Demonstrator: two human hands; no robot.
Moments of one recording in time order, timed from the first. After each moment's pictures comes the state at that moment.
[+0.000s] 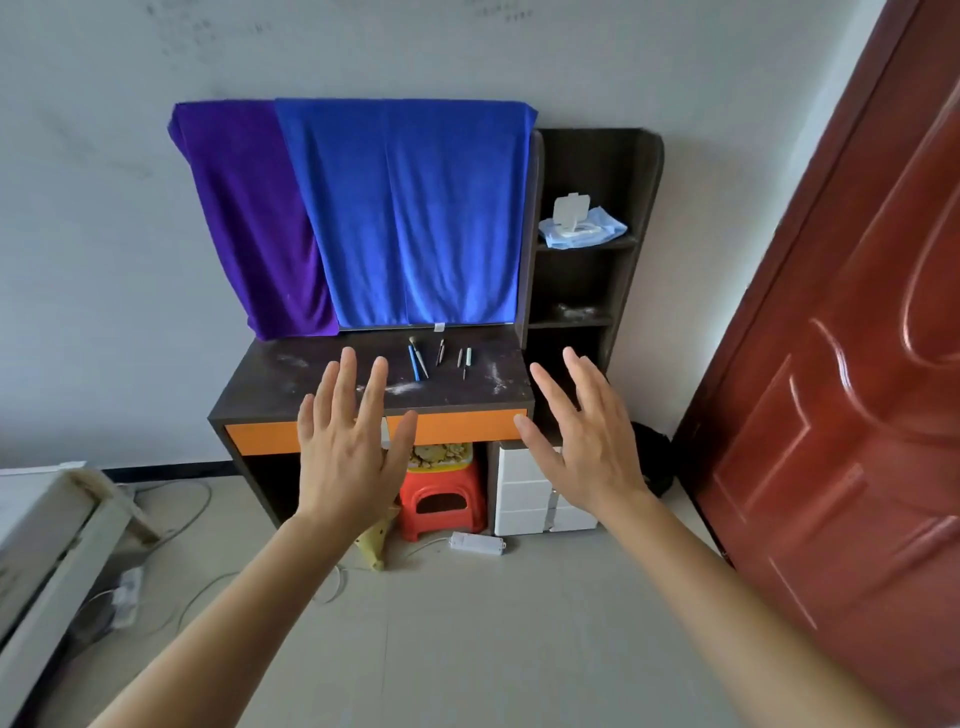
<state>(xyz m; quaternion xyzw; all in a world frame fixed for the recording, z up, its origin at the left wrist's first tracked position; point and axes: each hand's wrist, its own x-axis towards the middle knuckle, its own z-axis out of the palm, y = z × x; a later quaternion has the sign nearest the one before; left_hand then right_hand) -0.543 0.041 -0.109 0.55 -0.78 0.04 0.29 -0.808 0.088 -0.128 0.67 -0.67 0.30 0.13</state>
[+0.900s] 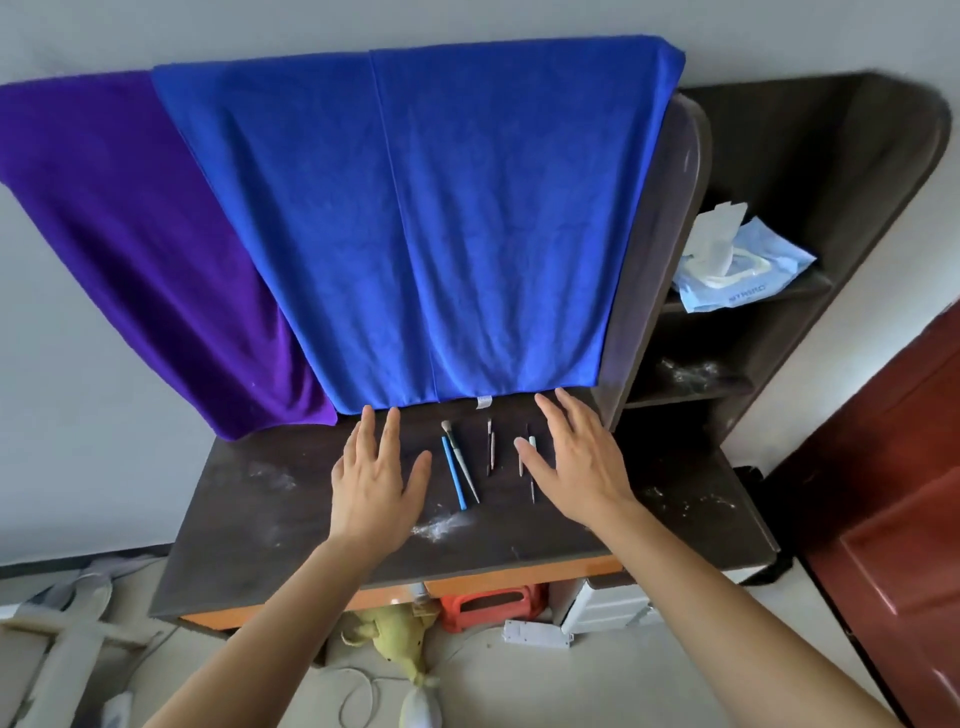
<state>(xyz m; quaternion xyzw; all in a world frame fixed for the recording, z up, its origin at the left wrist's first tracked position) -0.573 -0.430 -0.199 0.60 -0.77 -0.10 0.17 -0.824 -0.385 -0.216 0.64 -0.74 0.21 -0.03</state>
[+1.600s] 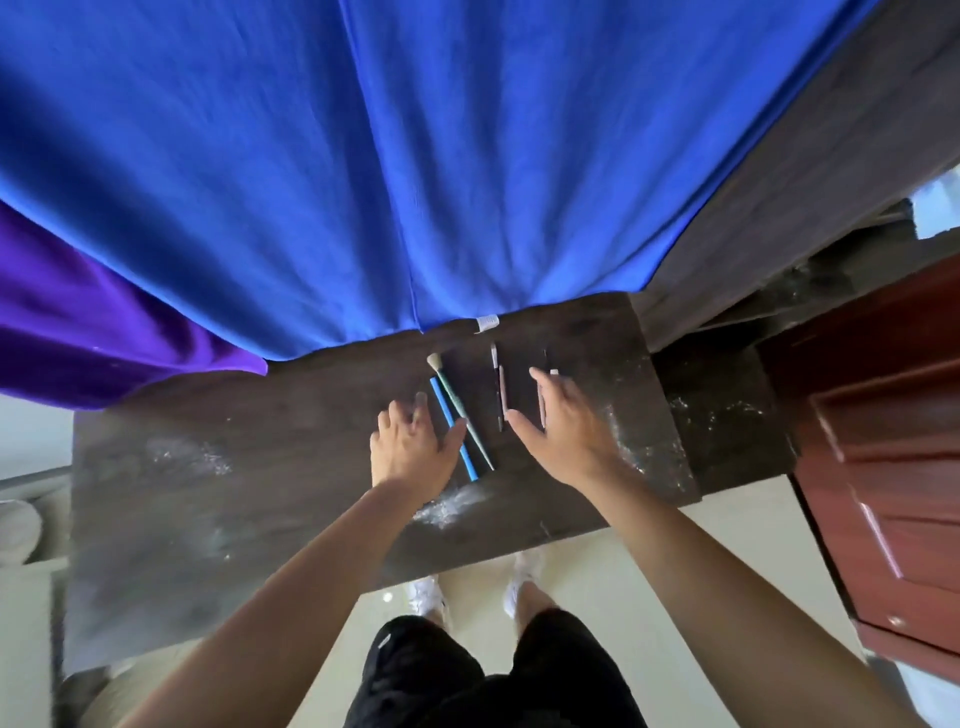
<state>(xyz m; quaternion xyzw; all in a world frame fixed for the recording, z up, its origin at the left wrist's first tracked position) -0.615 -0.585 -0.375 0.60 -0.76 -0.24 -0.05 -0.803 -0.513 -0.345 0.49 -0.82 0.11 -0.27</state>
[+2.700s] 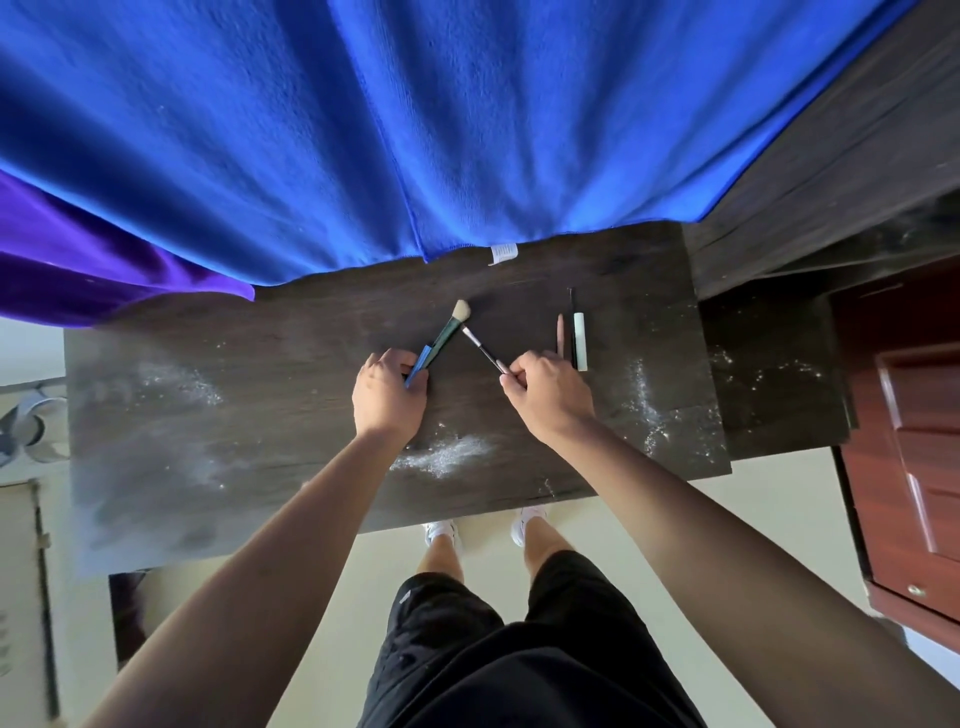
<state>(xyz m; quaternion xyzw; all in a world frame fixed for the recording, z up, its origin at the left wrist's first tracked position) -0.600 -0.595 -0.423 0.70 -0.65 -0.31 0.05 -0.788 -0.529 -0.414 0.50 -0.81 0.07 -0.31</state>
